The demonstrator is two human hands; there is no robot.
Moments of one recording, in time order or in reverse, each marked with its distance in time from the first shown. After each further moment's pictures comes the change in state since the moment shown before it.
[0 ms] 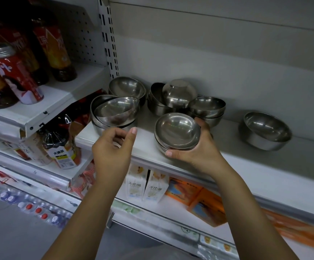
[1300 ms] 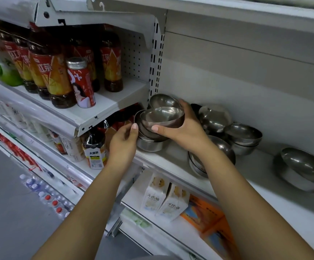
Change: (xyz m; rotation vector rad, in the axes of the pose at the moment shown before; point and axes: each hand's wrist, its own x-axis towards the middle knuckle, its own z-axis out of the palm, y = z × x) left_hand 0.068 -0.021 -0.046 -0.063 -0.043 -0.306; right_hand 0.073 -0.104 0.079 0.050 -0.184 -0.165
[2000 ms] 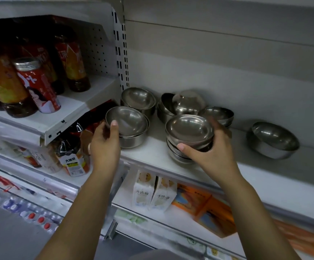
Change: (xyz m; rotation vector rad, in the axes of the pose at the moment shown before) left_hand -0.010 -0.002 0.021 -0.050 0.080 0.039; right_hand -0.104 0.062 -0.058 -0.149 0.391 0.080
